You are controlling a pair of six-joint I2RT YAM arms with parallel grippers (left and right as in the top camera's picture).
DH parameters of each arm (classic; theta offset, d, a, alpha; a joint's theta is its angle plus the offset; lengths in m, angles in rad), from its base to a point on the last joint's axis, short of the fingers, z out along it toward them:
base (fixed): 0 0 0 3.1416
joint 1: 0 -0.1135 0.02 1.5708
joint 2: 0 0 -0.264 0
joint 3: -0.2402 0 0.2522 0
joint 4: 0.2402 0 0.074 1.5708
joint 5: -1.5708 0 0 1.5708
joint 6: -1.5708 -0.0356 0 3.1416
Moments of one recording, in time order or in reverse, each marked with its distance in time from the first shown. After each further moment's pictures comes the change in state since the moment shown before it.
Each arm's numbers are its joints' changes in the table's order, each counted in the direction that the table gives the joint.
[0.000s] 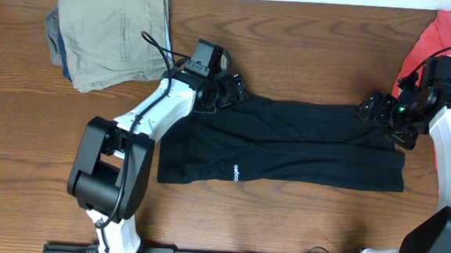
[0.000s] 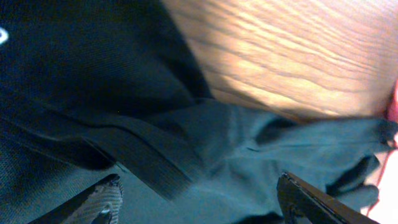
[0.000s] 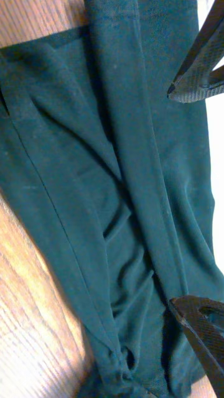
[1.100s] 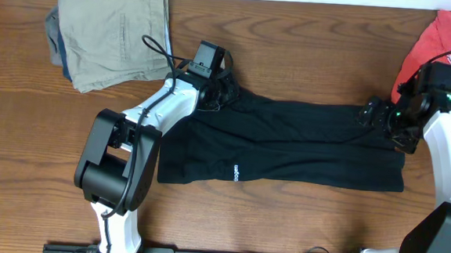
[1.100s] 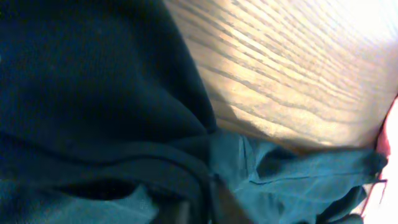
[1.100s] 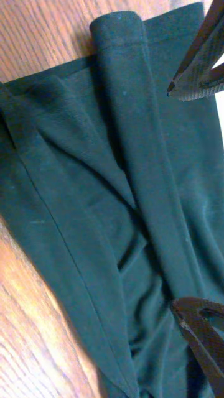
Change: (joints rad) left arm 0.000 0.043 0.000 -0.090 0.014 0.103; right arm 0.000 0.000 0.087 -0.105 -0.083 -0.008
